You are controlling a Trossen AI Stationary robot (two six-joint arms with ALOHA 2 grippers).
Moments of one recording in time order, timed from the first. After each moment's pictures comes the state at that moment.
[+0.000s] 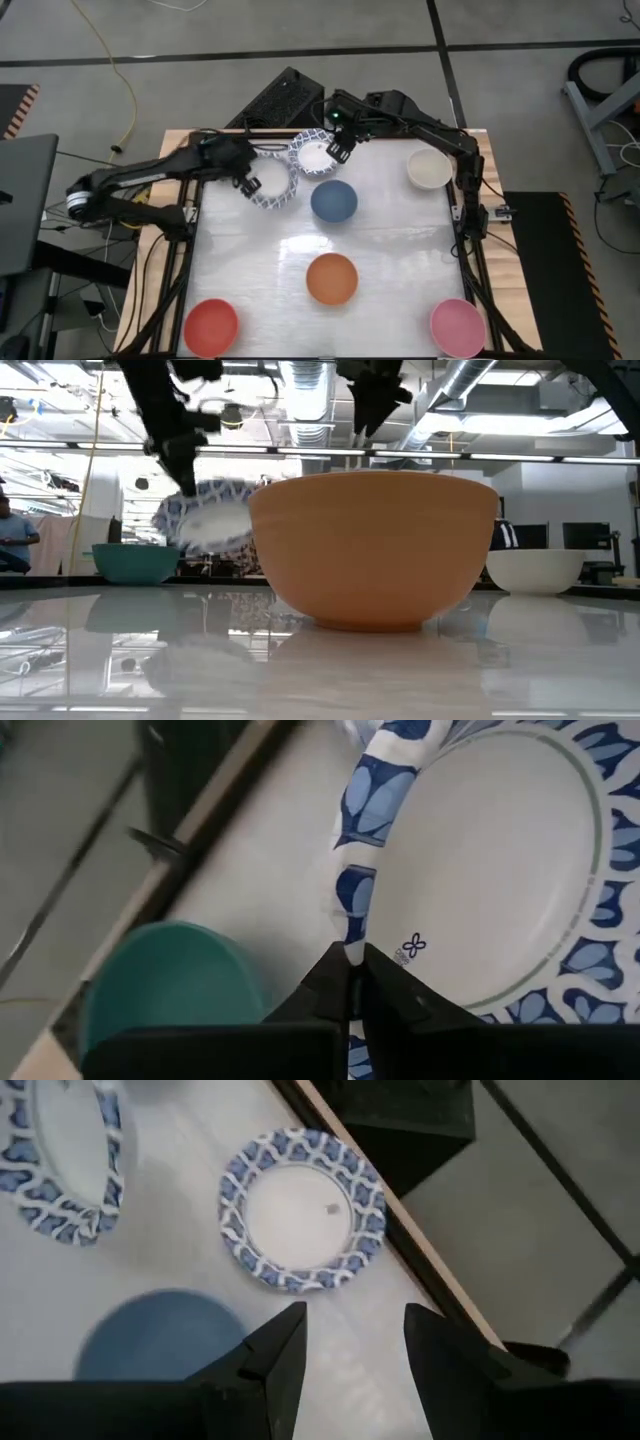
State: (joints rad) left arm 0.40 1.13 0.96 -0.79 -0.42 -0.10; right arm -0.31 1.93 2.33 -1.43 0.32 0.21
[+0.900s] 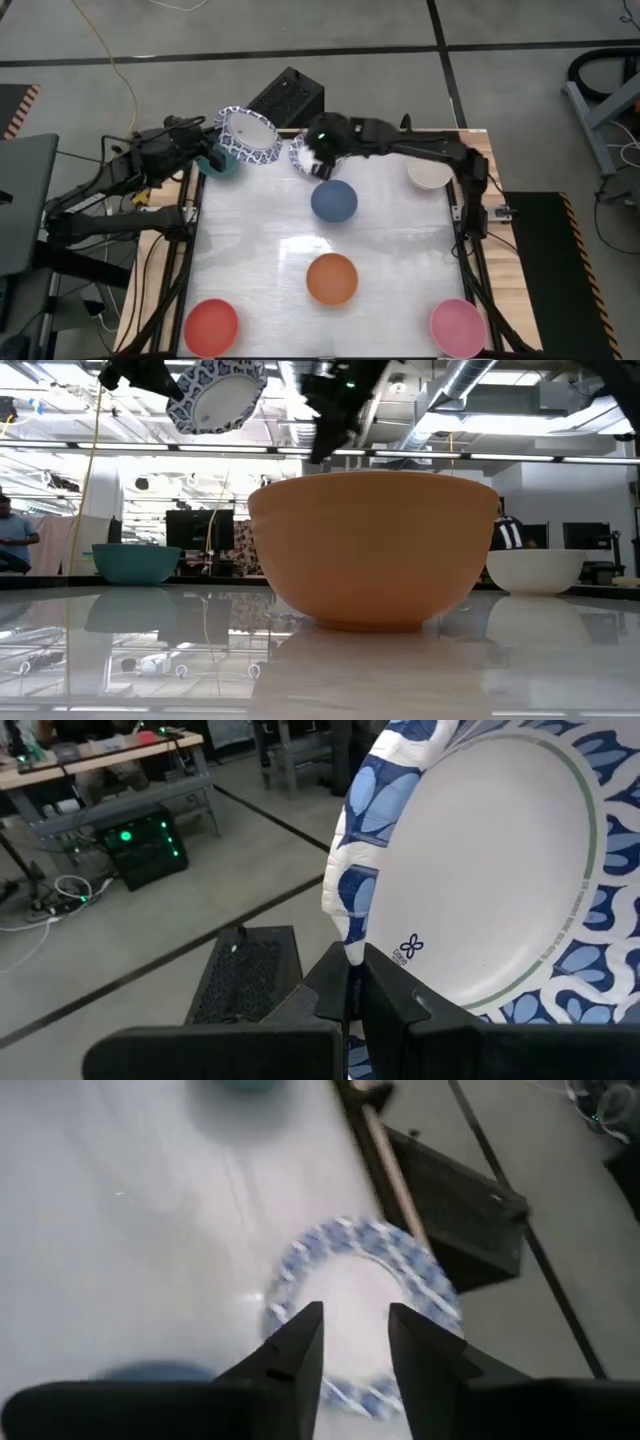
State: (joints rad) left arm 0.40 0.66 0.96 -0.51 -0.57 -0.05; right arm -0.27 1.87 1.91 -0.84 0.25 -0.13
